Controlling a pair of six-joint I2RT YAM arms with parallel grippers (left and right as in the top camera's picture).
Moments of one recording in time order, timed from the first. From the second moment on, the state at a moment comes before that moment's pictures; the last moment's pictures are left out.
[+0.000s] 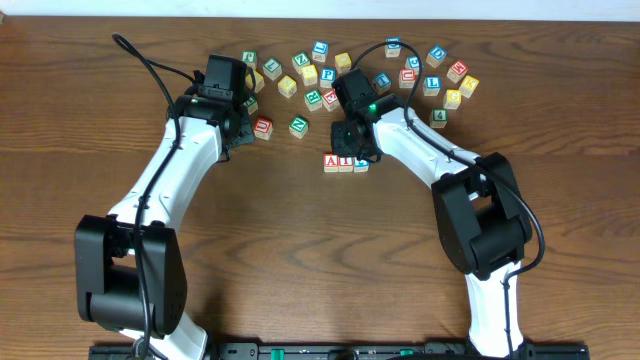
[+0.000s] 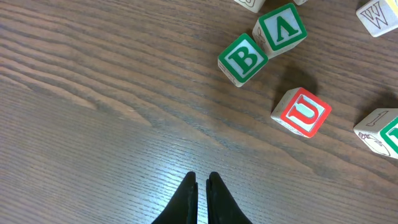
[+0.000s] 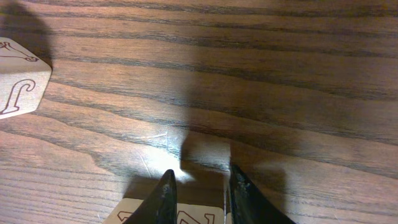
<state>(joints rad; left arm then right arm) -0.18 1.78 1.34 -0.73 -0.24 -0.38 0.49 2.20 1.62 -0.67 -0.05 0.47</state>
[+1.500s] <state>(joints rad) -0.18 1.78 1.34 -0.74 -0.24 -0.38 0.47 2.20 1.71 -1.18 -0.01 0.42</state>
